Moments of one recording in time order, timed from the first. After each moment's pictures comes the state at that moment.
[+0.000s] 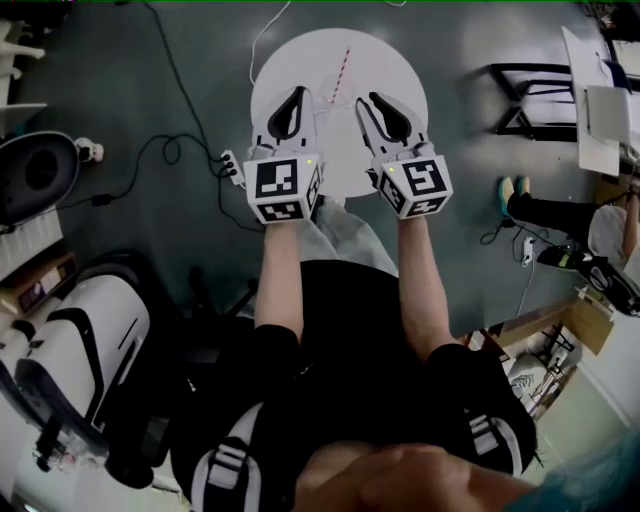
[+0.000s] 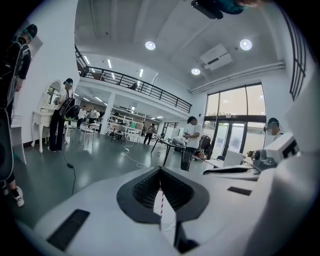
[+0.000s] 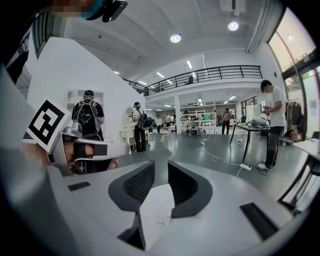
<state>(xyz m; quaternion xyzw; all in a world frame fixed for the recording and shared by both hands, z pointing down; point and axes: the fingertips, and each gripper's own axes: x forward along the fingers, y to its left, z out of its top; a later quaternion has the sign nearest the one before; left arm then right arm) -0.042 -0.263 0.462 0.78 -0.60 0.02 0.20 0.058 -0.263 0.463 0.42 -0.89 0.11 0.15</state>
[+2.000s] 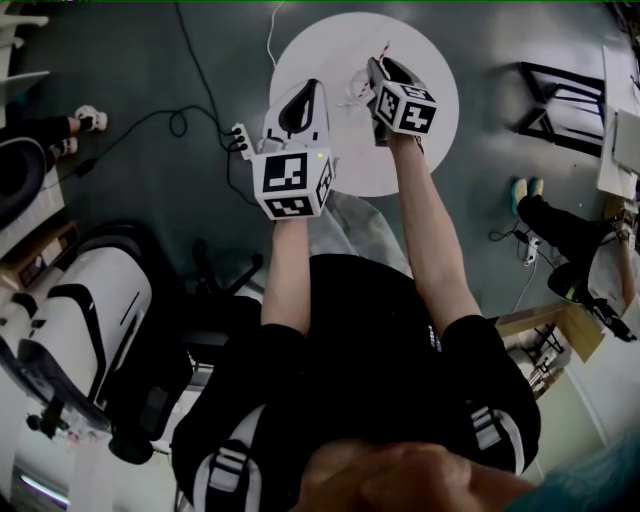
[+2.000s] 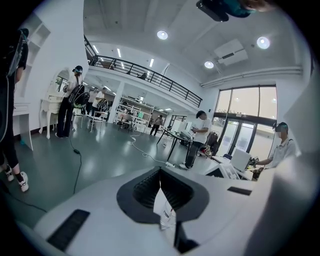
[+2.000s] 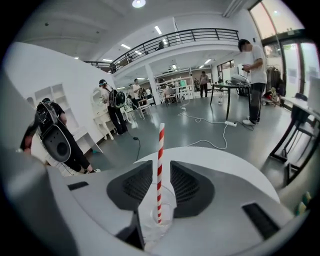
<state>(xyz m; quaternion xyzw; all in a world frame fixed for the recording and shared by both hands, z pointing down) -0.064 -0.290 0.518 0.74 -0.61 0.04 0.26 0.063 -0.381 0.659 0.48 -0.79 0.29 0.25</state>
